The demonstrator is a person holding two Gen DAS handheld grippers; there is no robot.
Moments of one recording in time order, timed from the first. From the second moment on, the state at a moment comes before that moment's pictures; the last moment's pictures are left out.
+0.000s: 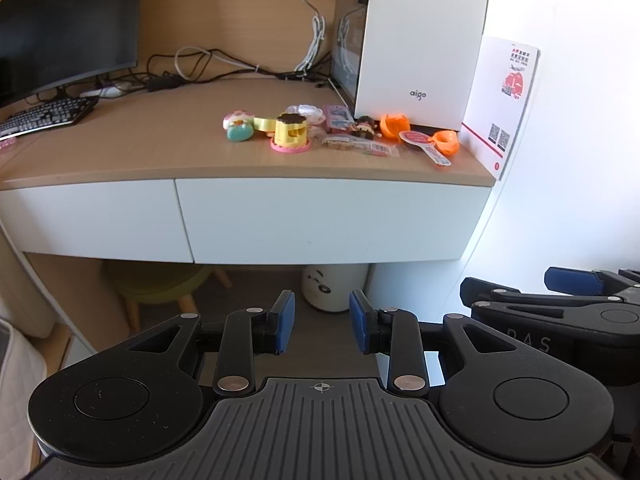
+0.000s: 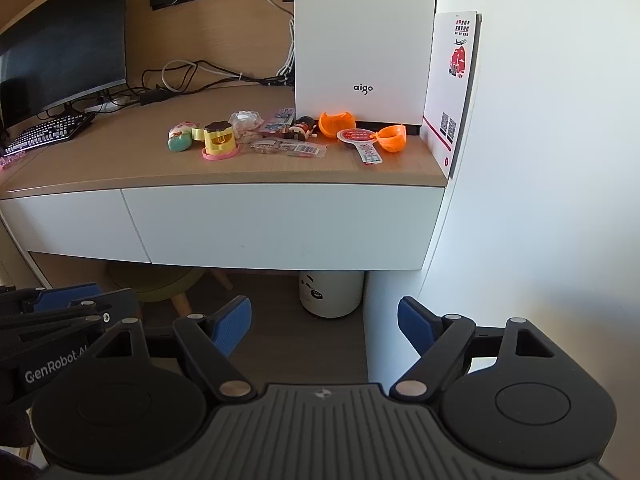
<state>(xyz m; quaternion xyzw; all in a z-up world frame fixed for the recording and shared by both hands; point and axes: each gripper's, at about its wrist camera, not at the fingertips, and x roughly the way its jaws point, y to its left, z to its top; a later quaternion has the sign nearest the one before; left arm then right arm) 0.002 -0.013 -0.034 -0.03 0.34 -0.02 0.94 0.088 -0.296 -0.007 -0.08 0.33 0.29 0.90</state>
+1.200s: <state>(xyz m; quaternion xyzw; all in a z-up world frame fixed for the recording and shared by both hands) 0.000 -0.008 -0.036 -0.04 0.34 -0.01 0.94 0.085 -0.295 -0.011 -0.09 0.34 0.29 0.89</state>
